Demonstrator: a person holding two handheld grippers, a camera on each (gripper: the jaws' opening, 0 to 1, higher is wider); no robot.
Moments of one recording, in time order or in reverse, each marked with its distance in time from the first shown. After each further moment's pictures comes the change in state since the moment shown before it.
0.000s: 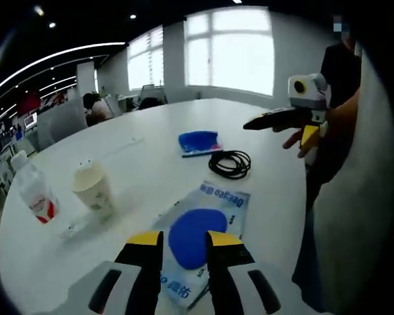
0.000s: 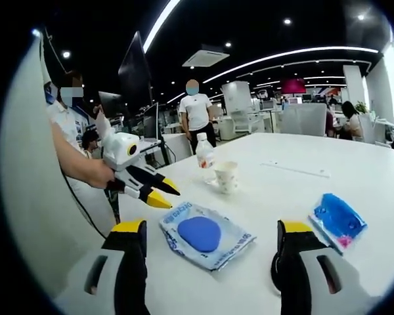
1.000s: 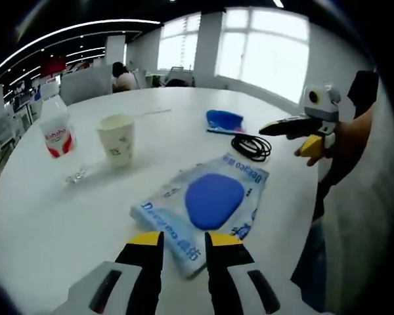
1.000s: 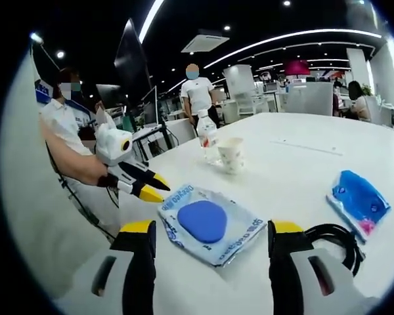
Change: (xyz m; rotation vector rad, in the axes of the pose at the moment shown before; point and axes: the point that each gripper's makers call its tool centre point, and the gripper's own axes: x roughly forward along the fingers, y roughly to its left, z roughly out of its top) left arm -0.007 0.020 -0.053 -0.225 0.082 0.078; right arm 0.034 0.002 -0.032 0.070 0.101 0.033
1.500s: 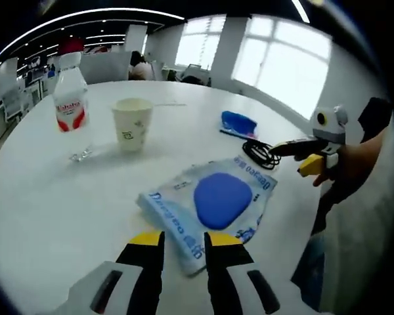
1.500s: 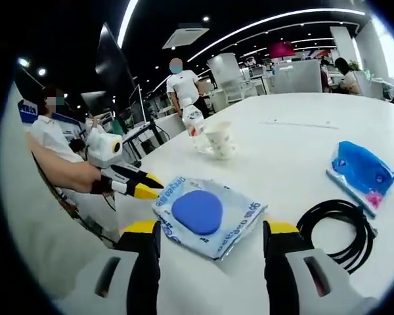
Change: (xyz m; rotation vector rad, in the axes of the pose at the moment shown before) left arm 0.005 0.006 -0.008 -0.146 0.017 0.006; right arm 0.011 -0.011 -0.021 0.133 0.074 -0.024
